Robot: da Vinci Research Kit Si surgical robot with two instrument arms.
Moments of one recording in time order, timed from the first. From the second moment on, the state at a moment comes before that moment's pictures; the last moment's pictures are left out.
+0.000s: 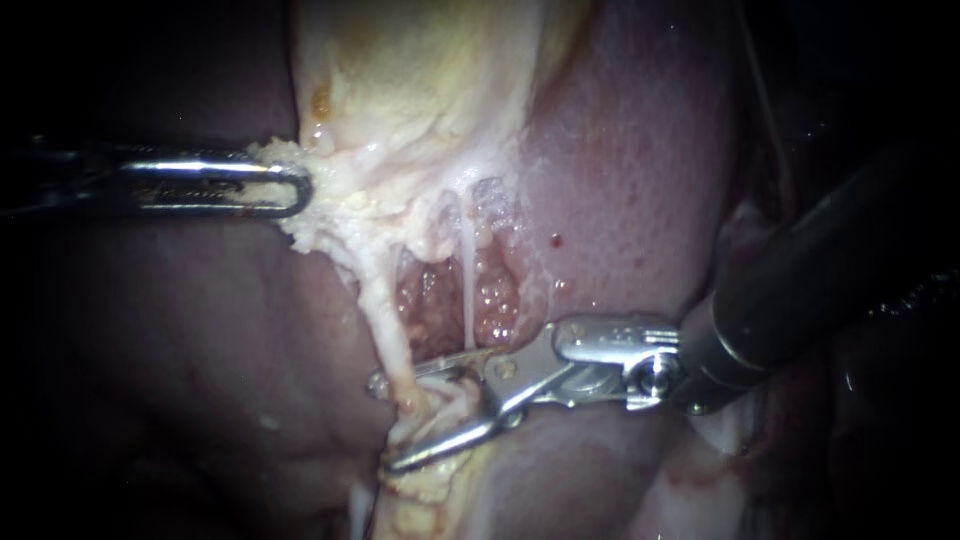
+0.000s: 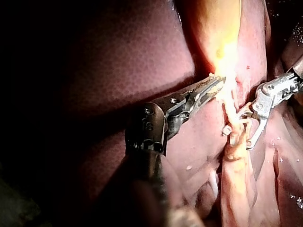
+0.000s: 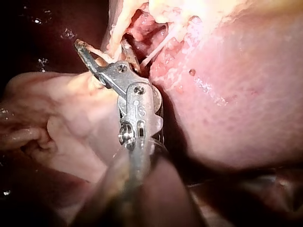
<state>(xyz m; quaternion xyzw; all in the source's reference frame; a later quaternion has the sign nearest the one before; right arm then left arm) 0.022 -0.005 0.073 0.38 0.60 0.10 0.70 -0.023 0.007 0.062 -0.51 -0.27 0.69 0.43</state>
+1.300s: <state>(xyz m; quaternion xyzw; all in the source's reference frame) 0.022 -0.007 0.067 0.42 0.56 0.15 0.70 -0.022 0.007 0.063 -0.51 -0.27 0.69 0.43</state>
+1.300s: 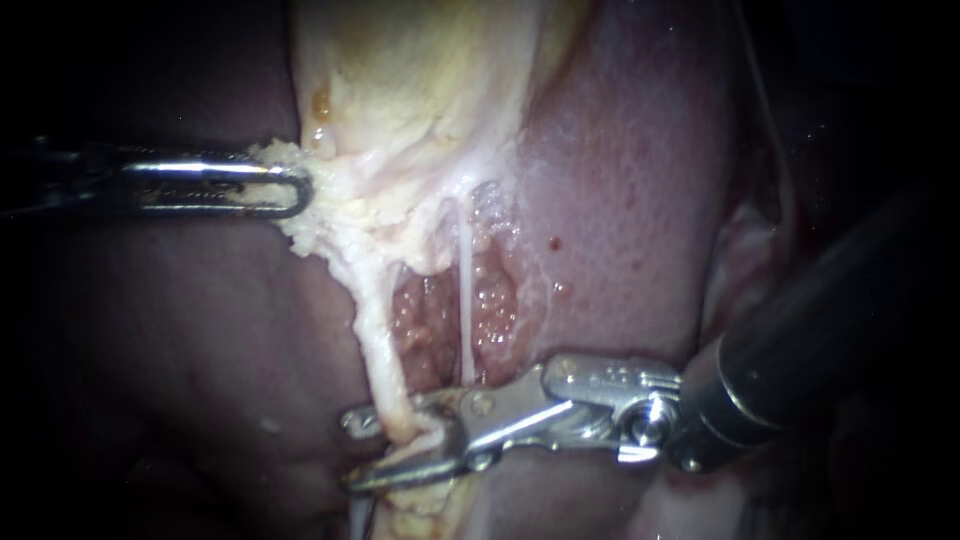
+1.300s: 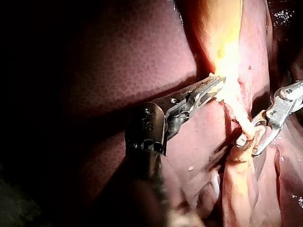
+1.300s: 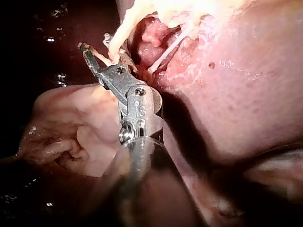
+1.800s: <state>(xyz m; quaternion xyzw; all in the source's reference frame) 0.021 -0.007 0.067 0.44 0.54 0.18 0.70 -0.022 0.007 0.063 -0.51 -0.27 0.69 0.43</state>
